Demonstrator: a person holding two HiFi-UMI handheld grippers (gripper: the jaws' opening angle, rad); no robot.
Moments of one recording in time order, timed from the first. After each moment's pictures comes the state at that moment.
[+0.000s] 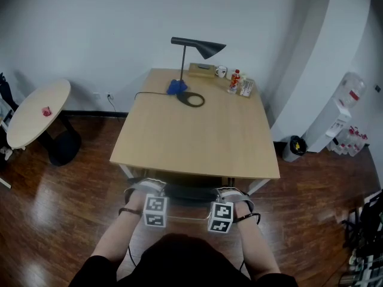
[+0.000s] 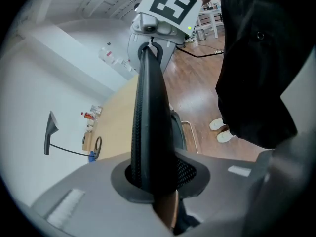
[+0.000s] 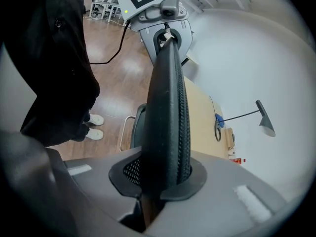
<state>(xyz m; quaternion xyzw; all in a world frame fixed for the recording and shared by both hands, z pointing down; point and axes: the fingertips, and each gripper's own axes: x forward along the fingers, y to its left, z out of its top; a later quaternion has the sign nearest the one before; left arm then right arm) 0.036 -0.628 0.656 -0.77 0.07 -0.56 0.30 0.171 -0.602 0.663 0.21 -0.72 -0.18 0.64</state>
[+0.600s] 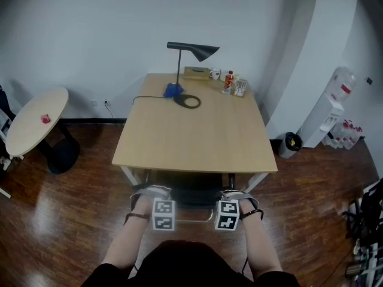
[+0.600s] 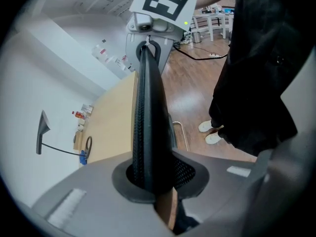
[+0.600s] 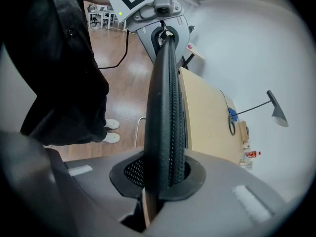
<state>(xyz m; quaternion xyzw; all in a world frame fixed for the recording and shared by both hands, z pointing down) 0.034 -0.581 0.656 -0.77 0.03 -0.58 0.27 0.169 -0.551 0.664 0.17 -0.74 -0.10 0.65</state>
